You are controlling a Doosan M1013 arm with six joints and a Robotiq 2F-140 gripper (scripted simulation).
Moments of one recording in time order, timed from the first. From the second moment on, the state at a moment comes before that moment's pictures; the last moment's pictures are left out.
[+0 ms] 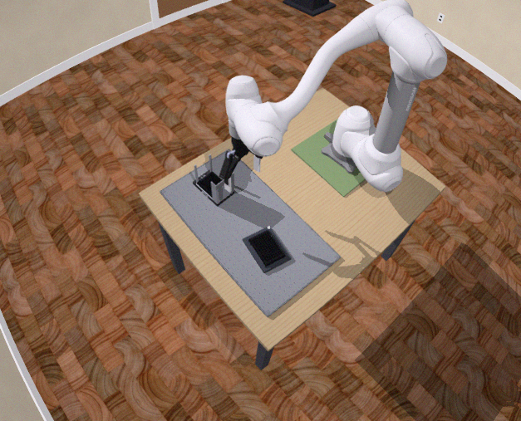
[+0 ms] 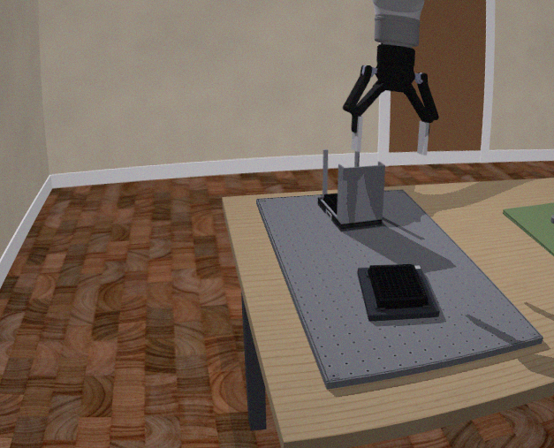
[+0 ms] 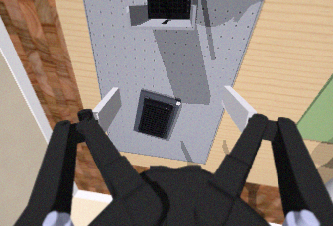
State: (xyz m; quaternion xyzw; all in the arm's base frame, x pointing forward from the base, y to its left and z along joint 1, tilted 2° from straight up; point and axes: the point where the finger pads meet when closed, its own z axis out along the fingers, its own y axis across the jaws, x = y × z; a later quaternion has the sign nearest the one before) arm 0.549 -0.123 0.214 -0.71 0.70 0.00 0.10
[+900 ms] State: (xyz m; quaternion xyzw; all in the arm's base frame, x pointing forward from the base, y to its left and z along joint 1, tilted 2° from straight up) arm 0.592 -0.024 0.201 -0.65 0.76 0.01 0.05
